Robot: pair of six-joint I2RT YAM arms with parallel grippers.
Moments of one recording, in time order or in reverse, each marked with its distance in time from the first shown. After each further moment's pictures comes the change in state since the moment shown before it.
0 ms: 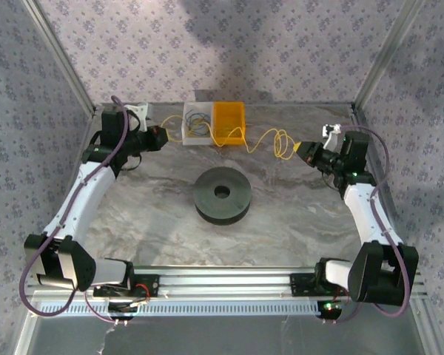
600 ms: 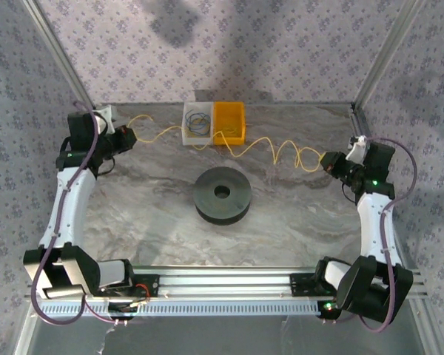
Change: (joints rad) left arm 0.268 -0.058 -0.018 -0.082 -0.006 0.005; right arm -0.214 -0.103 0.000 -0.275 0.101 -0.193
